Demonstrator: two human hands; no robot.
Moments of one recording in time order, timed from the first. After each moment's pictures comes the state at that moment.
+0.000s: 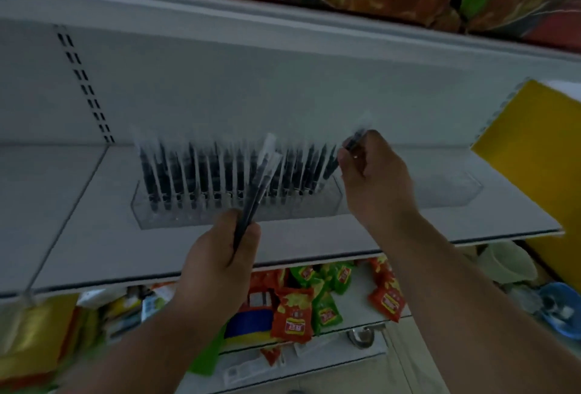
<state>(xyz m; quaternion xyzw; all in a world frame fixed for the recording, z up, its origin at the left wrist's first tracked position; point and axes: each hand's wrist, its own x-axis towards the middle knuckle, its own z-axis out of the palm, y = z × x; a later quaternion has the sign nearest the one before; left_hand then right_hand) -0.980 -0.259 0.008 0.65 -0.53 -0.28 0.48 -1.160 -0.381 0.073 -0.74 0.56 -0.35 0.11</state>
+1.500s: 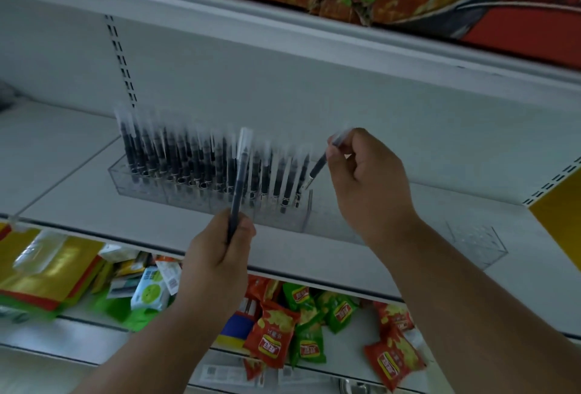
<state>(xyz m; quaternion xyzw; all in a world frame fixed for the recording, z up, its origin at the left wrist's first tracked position) -1.093 -0.295 -0.004 0.69 -0.36 -0.18 0.61 -1.216 -0.446 0.081 -0.84 0.35 -0.38 0.15</state>
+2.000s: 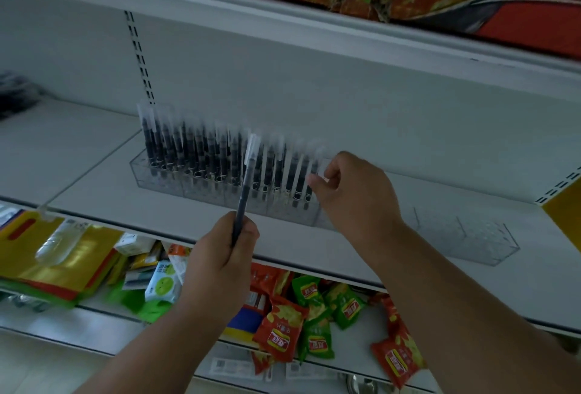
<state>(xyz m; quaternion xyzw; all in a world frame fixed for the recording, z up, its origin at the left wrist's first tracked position) -1.089 -0.275 -0.007 0.71 -0.37 -0.17 0.57 -1.203 -0.436 0.058 -0.86 0.44 -0.24 0.12</state>
